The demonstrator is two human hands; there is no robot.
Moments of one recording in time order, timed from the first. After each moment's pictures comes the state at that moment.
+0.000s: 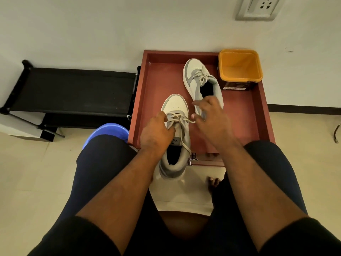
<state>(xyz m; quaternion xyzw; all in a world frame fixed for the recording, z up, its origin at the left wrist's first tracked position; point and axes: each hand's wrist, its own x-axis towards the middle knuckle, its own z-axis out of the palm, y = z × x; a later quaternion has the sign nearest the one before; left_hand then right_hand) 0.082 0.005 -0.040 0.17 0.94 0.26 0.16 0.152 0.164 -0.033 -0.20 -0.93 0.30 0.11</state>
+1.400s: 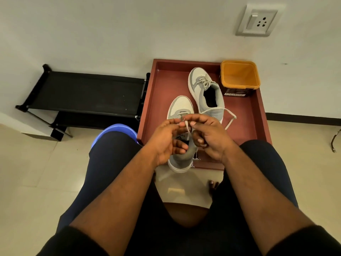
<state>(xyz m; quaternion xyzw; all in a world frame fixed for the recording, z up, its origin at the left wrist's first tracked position) 0.124 -0.019 0.015 -0.06 0.60 0.66 0.45 0.185 0.114 0.003 -0.21 -0.56 0.80 0.01</state>
